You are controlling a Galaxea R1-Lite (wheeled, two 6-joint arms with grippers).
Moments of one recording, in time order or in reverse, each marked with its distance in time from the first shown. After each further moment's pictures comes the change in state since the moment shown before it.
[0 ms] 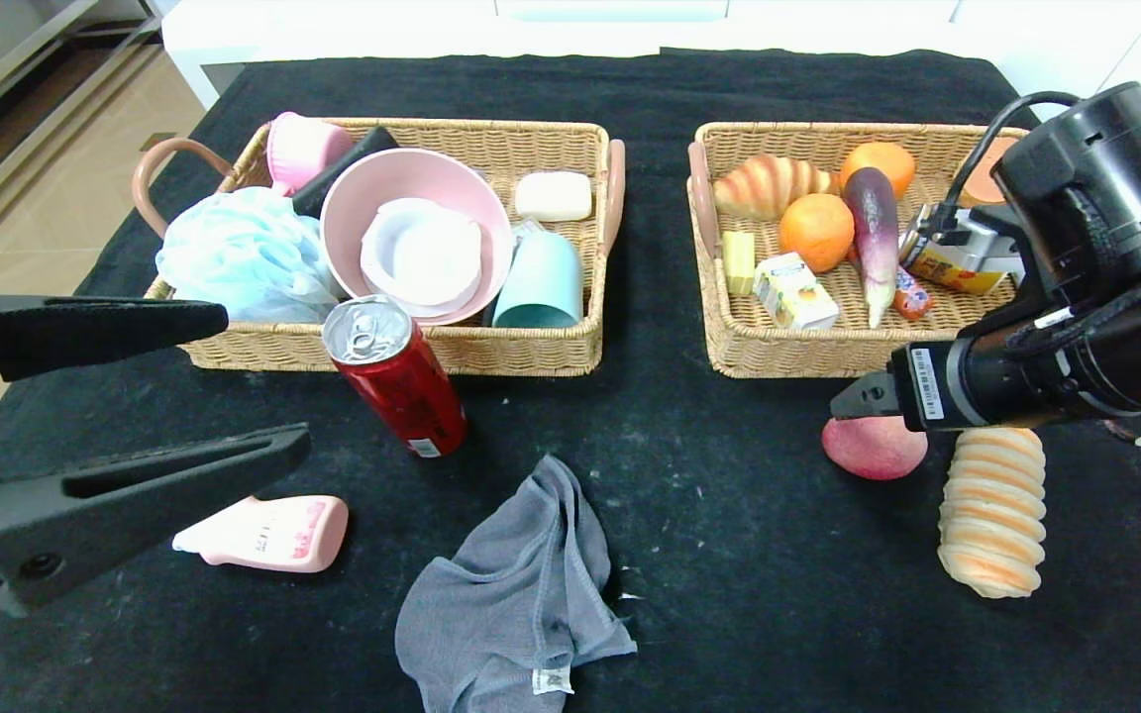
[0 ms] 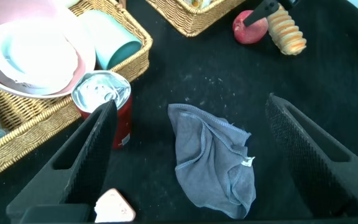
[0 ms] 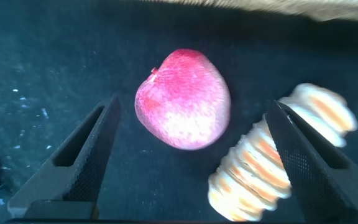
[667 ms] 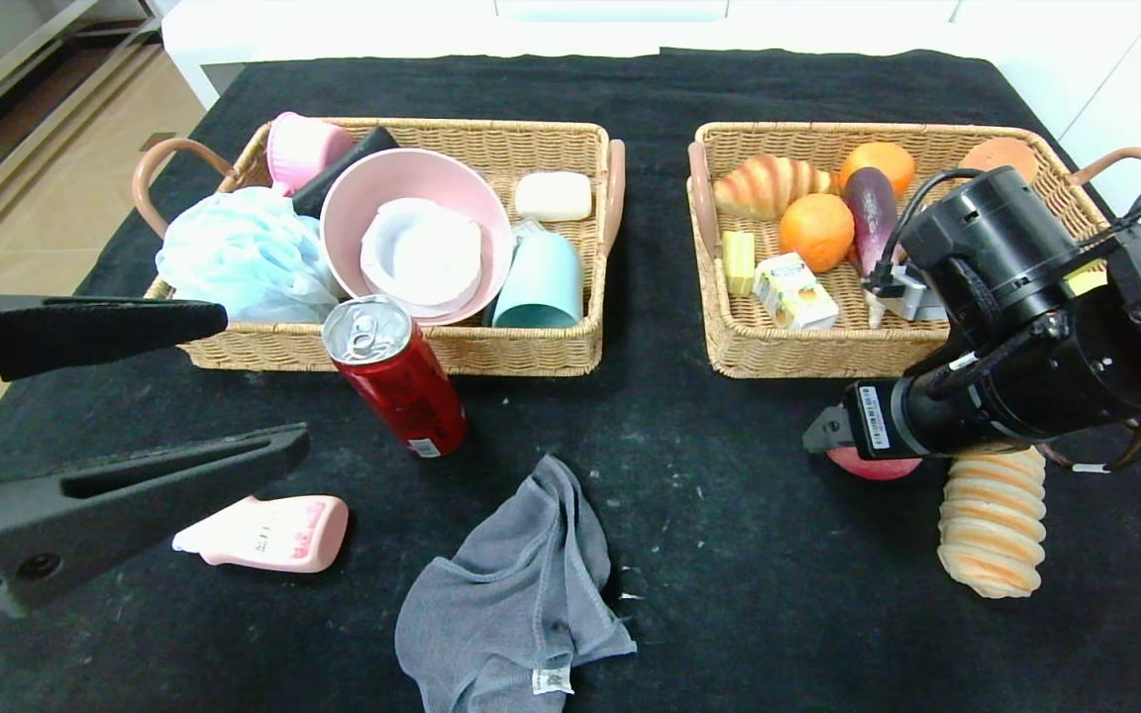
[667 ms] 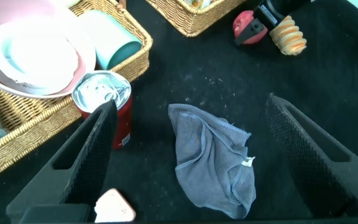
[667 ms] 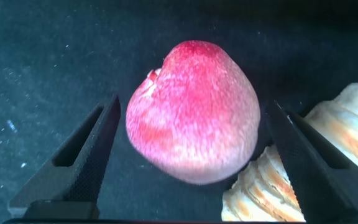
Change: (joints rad) left arm 0.000 -0.001 0.000 0.000 0.000 0.000; right arm -0.003 0.094 0.010 -0.009 -0.001 0.034
